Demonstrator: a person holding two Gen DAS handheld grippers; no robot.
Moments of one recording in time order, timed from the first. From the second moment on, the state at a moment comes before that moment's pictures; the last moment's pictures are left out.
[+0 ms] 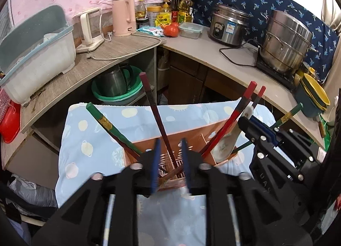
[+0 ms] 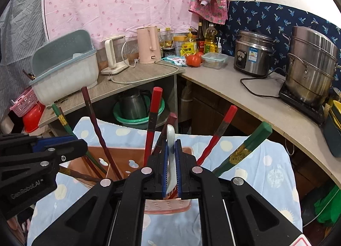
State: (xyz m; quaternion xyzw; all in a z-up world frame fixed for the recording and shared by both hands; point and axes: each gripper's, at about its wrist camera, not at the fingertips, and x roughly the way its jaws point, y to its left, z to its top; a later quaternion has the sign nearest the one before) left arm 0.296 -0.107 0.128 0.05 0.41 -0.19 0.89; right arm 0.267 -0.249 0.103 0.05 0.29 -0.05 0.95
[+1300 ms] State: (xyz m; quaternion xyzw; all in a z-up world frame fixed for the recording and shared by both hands) left arm 0.095 -0.058 0.149 0.03 0.34 -0.21 0.91; right arm 0.035 -0.202 0.118 0.11 0.29 -0.02 0.95
